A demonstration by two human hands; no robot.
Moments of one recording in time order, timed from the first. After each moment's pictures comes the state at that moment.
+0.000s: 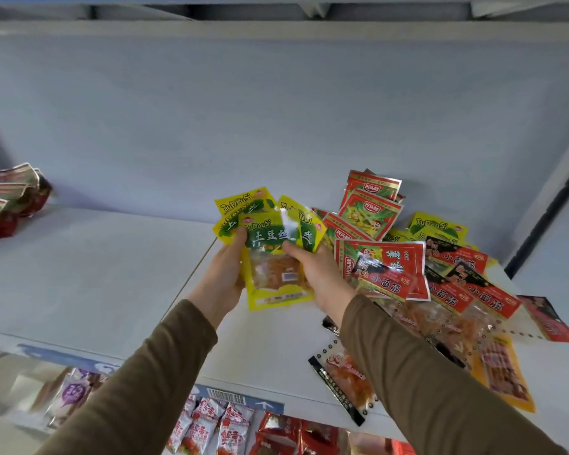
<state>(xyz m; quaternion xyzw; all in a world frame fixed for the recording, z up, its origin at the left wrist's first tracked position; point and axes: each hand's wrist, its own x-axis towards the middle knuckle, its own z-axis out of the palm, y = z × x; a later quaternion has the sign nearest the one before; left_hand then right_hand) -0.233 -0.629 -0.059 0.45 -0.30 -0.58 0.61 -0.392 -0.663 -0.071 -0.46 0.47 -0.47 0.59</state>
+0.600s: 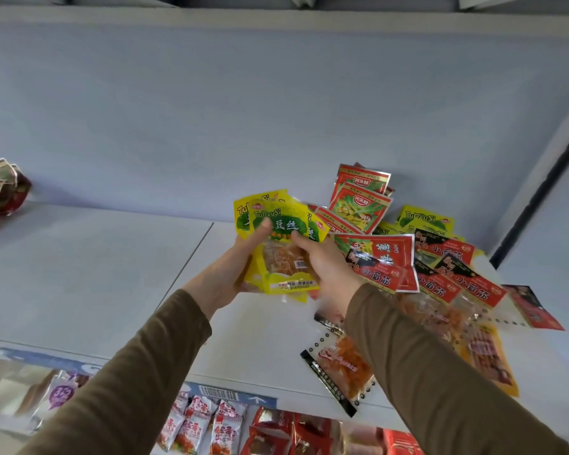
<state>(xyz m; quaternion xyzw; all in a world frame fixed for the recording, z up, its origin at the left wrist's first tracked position) -0.244 -0.619 -0.040 0.48 -0.45 -0.63 0.42 -0.413 -0.668 -0.062 -0.41 0.47 -0.46 0.63</state>
